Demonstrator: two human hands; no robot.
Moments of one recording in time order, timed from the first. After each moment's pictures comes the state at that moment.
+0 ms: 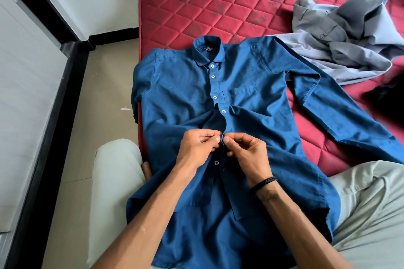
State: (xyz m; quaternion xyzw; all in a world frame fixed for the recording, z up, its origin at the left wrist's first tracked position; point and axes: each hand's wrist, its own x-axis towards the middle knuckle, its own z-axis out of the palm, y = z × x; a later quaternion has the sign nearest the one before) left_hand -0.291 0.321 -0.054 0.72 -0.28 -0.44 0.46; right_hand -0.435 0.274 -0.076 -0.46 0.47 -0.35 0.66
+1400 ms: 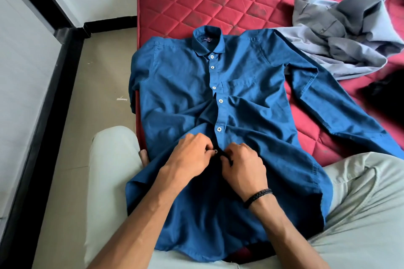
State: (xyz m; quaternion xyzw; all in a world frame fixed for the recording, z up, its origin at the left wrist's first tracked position) left_hand -0.290 0.351 -0.049 0.78 -0.56 -0.26 0.14; right_hand -0.446 0.325 -0.062 -0.79 0.56 -0.11 0.24
